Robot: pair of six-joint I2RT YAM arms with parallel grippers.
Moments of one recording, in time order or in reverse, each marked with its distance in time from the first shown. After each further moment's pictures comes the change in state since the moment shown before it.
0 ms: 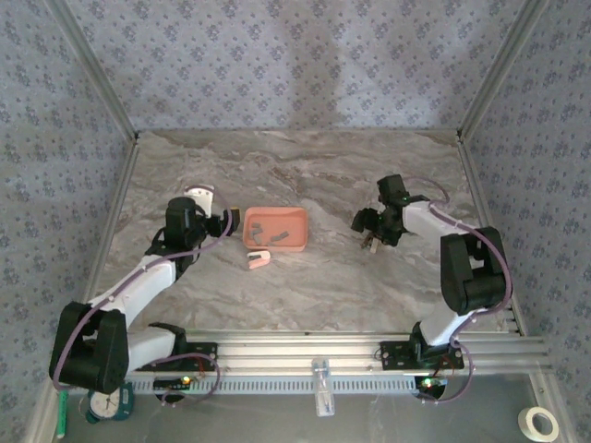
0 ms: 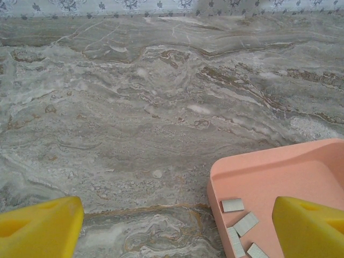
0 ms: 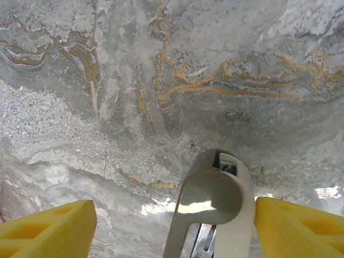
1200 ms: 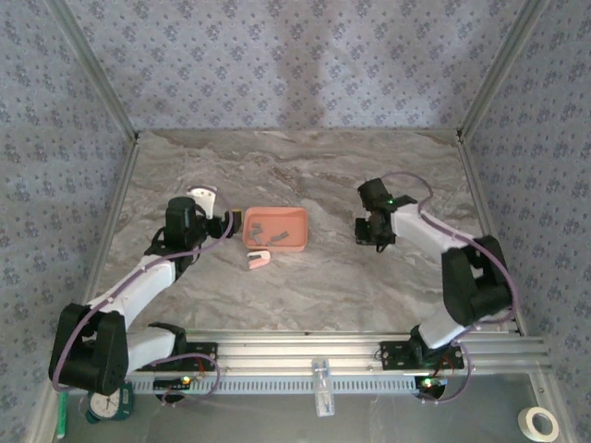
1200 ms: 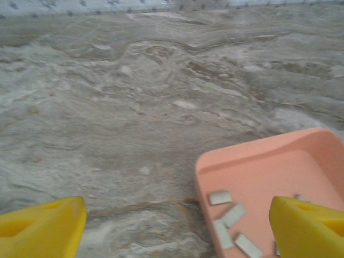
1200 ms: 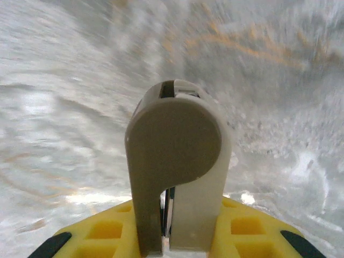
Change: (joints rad) left arm -0.005 -0.010 0.014 -0.036 0.077 0.013; right arm 0.165 -0.110 0.005 -0.122 0.190 -0.174
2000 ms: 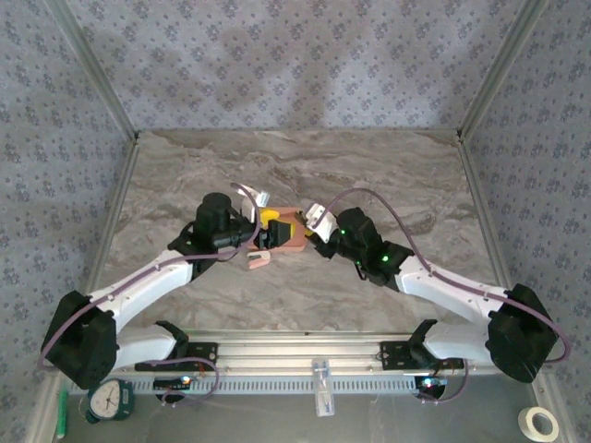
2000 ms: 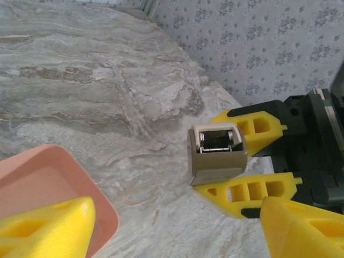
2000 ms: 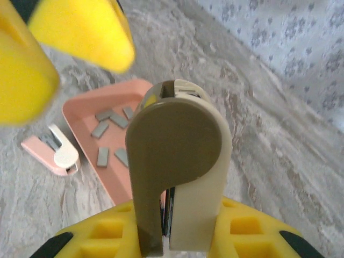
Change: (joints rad) left arm -0.335 0.043 0.129 0.071 0.354 -0.298; right arm 0.420 -0.333 -0.274 0.732 0.039 -0.686
